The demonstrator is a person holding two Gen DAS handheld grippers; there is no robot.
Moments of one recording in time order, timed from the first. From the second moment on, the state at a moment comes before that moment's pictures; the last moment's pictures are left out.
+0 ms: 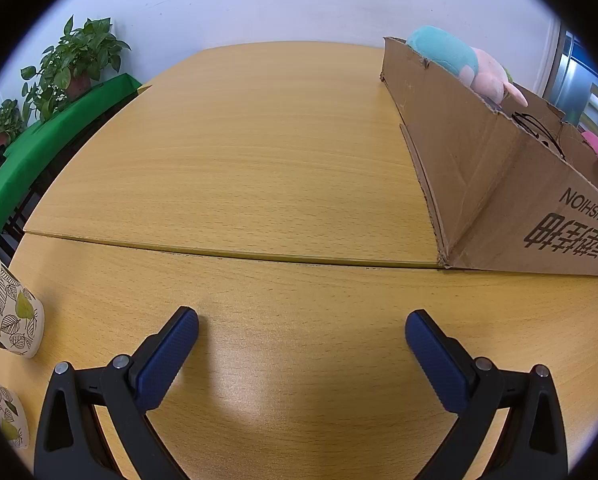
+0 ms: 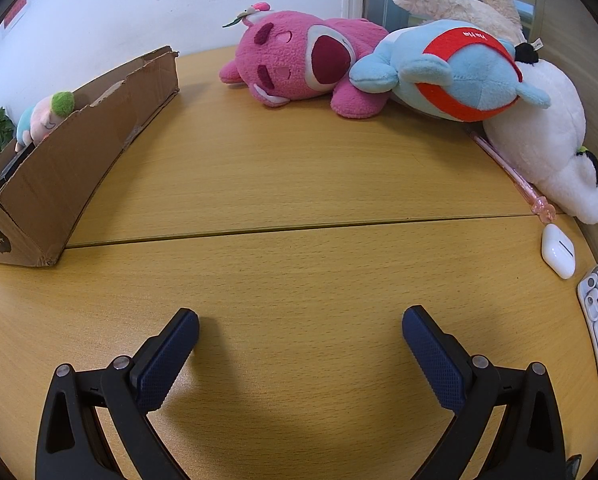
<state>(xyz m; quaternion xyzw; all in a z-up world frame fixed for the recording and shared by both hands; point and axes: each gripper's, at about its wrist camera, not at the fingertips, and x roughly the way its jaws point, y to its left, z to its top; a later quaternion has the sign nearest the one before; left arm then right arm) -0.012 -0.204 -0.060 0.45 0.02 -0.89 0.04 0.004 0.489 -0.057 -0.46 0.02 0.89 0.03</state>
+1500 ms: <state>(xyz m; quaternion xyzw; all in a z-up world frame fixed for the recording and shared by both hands) -0.011 -0.205 -0.064 0.45 0.02 -0.89 0.04 0.004 0.490 -0.058 -0.46 0.02 0.89 0.03</state>
